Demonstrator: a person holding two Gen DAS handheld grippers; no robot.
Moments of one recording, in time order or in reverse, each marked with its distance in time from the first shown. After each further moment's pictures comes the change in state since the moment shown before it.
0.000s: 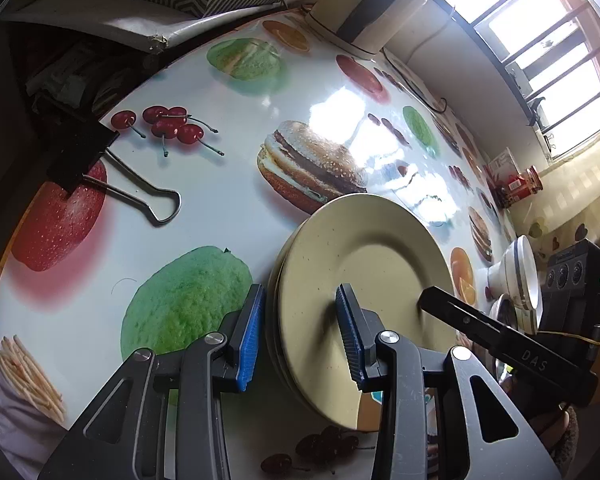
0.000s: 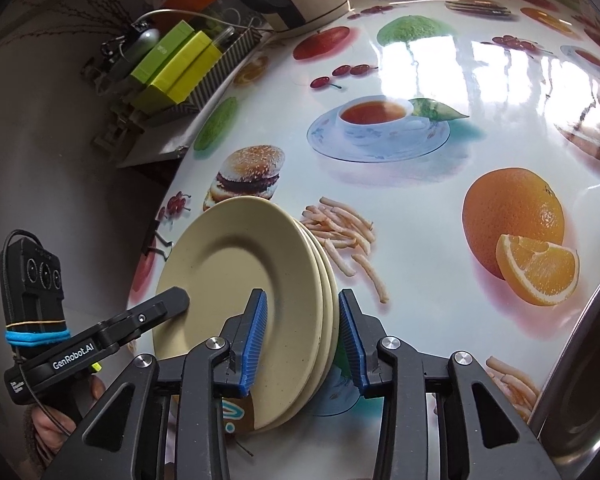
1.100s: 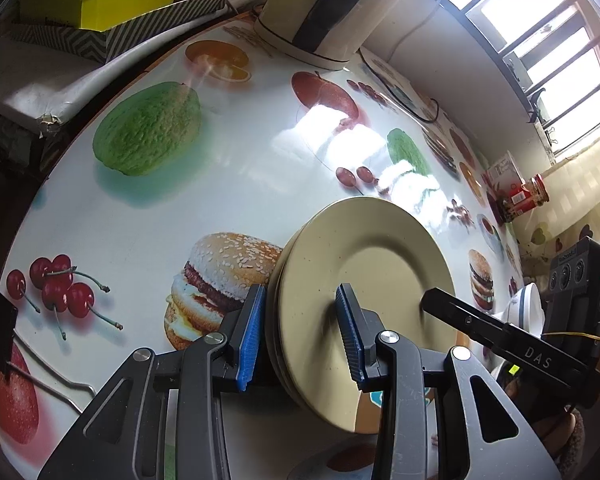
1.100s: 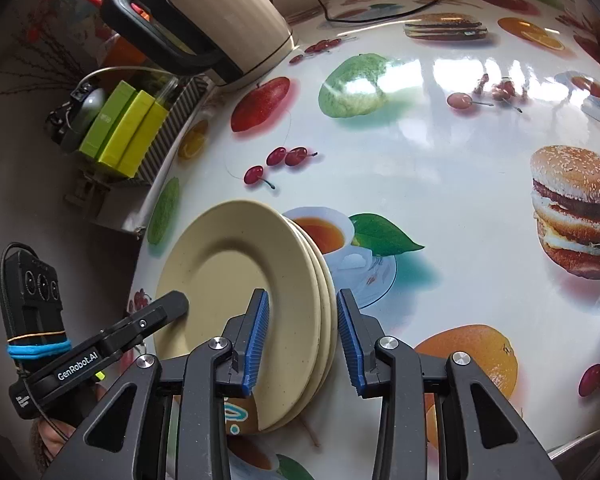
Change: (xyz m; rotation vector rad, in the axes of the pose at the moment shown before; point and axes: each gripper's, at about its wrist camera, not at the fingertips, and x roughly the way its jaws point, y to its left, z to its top) left arm 0.057 -0.039 0.090 0.086 0.025 -0.022; right arm 0.007 -0.040 0.084 0.123 -0.055 -0.057
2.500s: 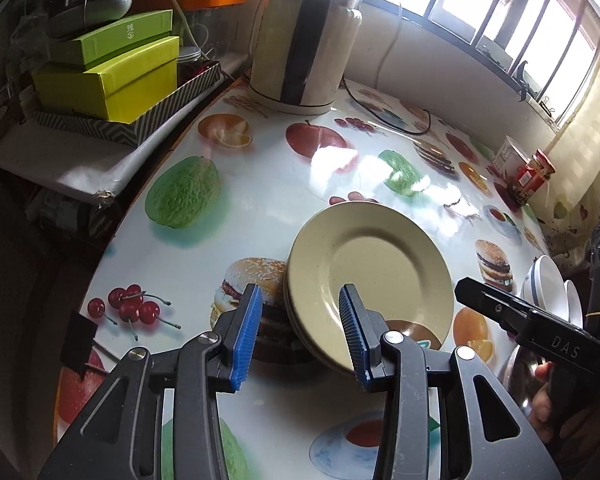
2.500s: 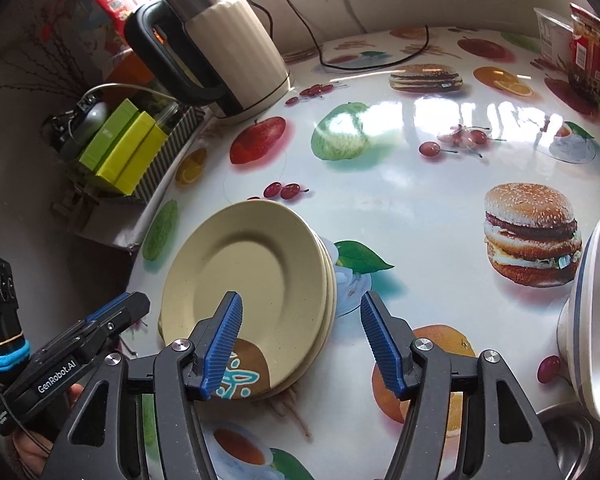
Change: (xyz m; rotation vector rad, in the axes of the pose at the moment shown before) left arm -0.054 -0.038 -0.025 0.186 -0.161 0.187; right arm -0.038 0.015 -0.011 -0.048 -0.135 -0.098
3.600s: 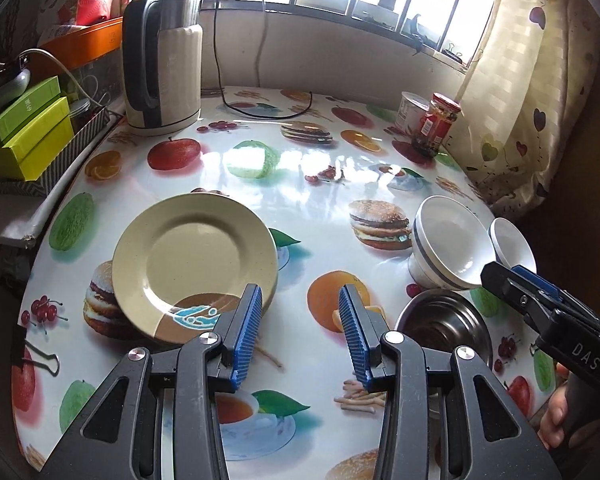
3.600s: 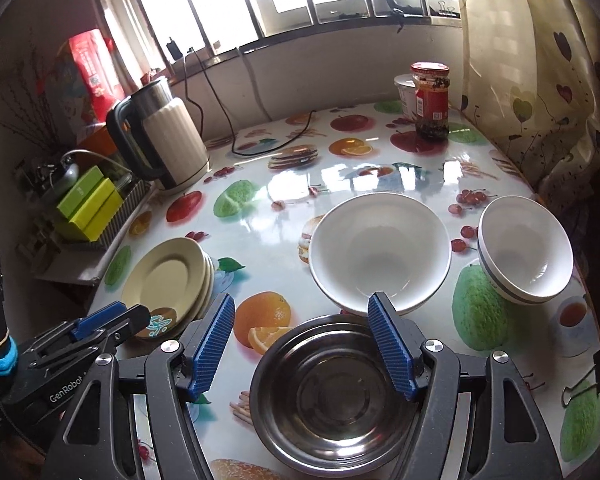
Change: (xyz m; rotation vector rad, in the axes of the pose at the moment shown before) left arm -0.019 -0.135 -0.034 0.220 -0.021 -0.145; right arm -0.145 -0.060 -0.069 0.050 -0.290 -0.243
